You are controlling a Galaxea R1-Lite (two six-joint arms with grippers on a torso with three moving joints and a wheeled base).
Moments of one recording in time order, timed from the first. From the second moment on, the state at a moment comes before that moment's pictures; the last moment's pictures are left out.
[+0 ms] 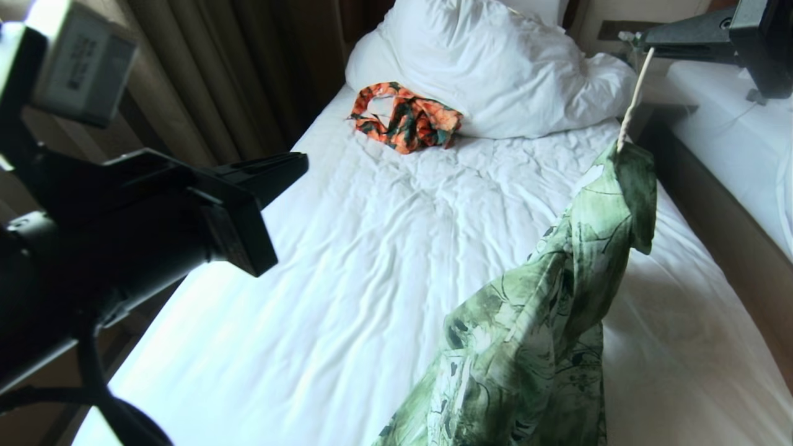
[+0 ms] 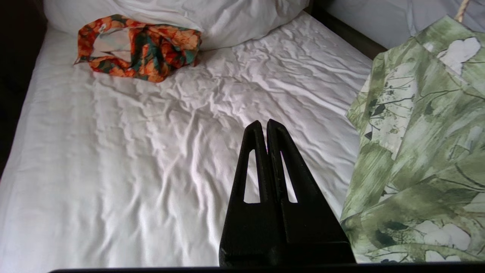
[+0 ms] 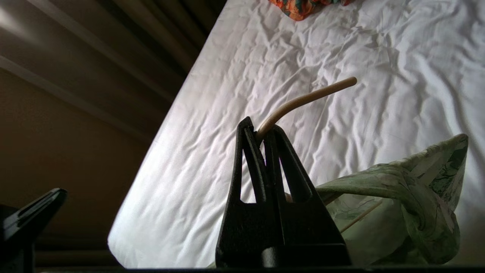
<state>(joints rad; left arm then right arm) -0.85 1.21 -0.79 -0.53 0.33 0.19 0.42 1.46 -1.69 0.28 0.07 0.36</state>
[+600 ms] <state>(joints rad) -0.52 0.80 -0.66 -0.25 0.32 0.10 0.41 1.45 -1.70 0.20 0.01 0.09</state>
